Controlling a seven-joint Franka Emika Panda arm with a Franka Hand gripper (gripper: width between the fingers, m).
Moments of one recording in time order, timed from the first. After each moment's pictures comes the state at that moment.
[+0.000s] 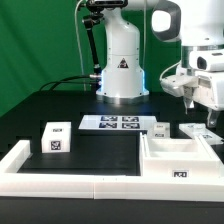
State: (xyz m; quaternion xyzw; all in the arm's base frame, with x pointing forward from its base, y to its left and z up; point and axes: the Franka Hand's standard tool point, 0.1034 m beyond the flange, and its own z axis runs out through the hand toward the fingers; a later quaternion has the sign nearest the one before) arm 0.430 0.161 0.048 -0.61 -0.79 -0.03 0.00
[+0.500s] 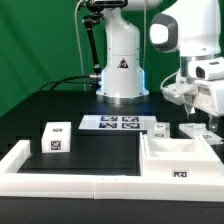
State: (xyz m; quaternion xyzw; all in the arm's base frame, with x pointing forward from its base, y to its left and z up) arm 0.395 0.175 0.022 -0.60 -0.79 -0.06 0.02
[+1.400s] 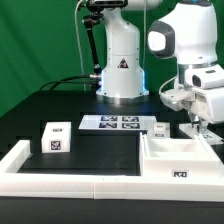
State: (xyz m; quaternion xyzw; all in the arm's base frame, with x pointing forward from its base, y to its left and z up) arm 0.388 0.172 0.009 -0.61 -0.79 -0.05 0.03
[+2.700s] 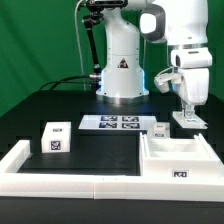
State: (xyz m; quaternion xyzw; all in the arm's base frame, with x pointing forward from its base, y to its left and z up) arm 0.395 0.141 0.047 -0.70 -0.71 -0.05 0.00
